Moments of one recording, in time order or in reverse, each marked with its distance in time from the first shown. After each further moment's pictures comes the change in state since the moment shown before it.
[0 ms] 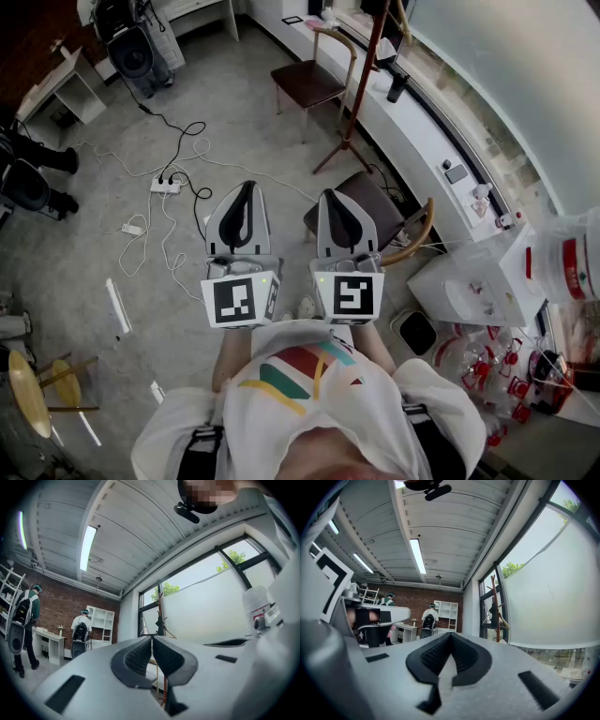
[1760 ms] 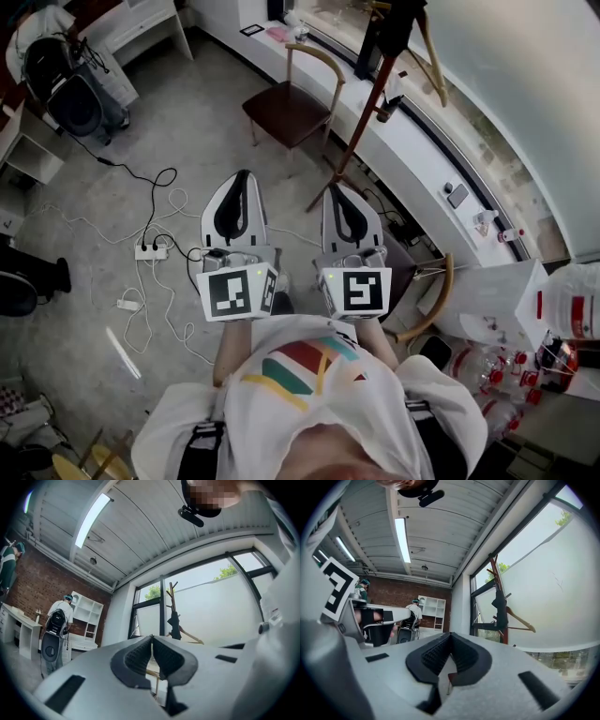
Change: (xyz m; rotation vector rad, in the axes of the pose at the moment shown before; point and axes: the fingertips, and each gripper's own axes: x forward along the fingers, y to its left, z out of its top) left arm 0.352 0.158 -0.067 -0.114 -0.023 -0.171; right arm 0.353 -0.068 -0.025 -0.032 0.007 -0.173
